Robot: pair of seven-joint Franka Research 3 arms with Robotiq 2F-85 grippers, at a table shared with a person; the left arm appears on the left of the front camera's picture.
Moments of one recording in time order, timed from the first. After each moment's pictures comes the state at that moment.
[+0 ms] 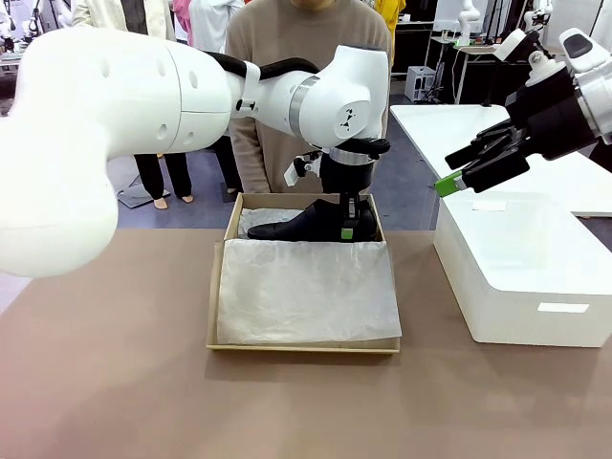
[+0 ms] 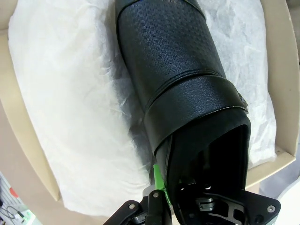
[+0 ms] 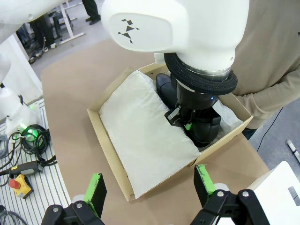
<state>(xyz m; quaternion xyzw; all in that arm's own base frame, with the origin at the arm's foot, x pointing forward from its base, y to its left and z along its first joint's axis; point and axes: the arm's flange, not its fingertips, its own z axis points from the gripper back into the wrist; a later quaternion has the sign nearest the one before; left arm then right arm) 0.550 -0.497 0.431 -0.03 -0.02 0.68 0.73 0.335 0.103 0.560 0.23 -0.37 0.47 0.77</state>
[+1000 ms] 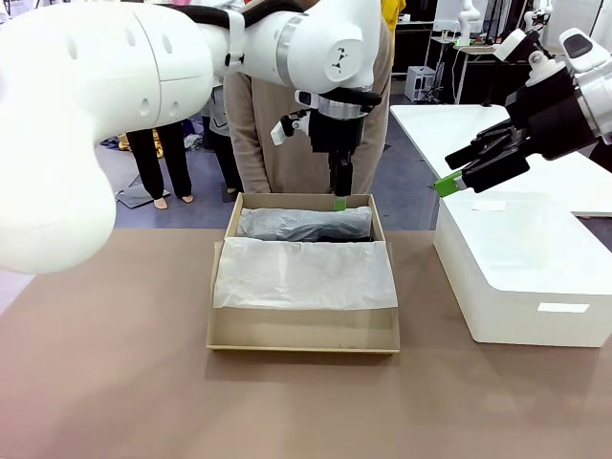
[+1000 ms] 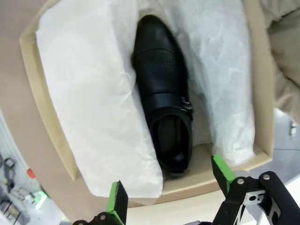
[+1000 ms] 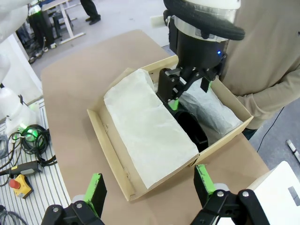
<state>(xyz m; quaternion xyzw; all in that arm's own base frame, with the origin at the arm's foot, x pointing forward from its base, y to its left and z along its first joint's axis) 0.564 -0.466 0.498 -0.01 0.01 0.70 0.71 0.335 0.103 0.560 0.23 -0.37 0.47 0.77</state>
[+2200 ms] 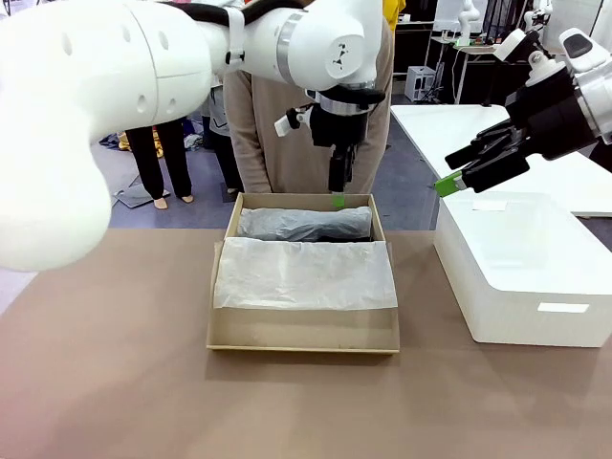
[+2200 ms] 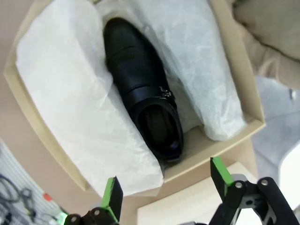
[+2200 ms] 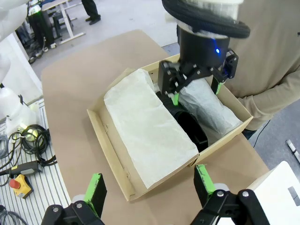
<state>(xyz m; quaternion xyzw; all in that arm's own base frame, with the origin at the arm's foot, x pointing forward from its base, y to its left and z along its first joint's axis) 0.557 -0.475 0.519 -0.04 -0.03 0.57 0.82 0.335 0.103 0.560 0.23 -0.37 0.47 0.77</state>
